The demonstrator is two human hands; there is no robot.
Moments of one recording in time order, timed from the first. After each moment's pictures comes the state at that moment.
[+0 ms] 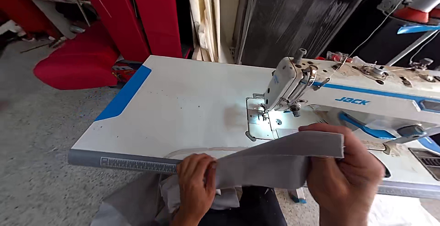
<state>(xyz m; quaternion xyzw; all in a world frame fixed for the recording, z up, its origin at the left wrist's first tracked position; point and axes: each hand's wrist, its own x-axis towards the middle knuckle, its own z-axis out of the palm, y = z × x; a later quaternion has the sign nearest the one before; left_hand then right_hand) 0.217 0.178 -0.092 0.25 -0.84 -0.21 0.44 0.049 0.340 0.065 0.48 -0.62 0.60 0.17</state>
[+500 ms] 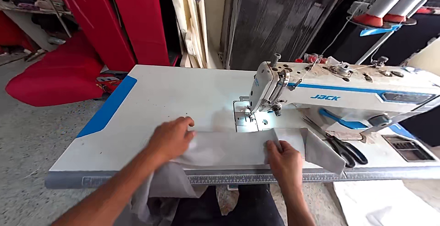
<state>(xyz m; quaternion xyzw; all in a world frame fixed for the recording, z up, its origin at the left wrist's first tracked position) 0.165 0.057 0.010 0.18 -0.97 -0.17 0.07 0.020 0.345 -0.032 0.10 -0.88 0.46 0.02</state>
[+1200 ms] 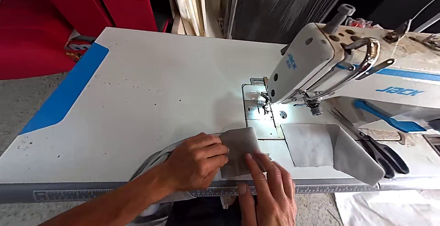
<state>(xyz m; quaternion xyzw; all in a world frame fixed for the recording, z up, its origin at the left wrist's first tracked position) 0.142 0.081 -0.078 -0.21 -0.92 -0.16 0.28 0.097 0.310 -0.056 0.39 -0.86 0.29 0.14</state>
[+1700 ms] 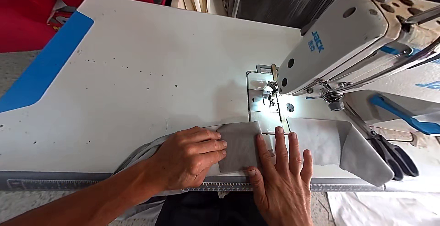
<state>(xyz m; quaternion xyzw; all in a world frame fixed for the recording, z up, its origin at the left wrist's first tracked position) 0.152 0.079 -0.075 -0.20 -0.93 -0.17 0.25 0.054 0.331 -0.086 0.39 -0.90 0.11 0.16</state>
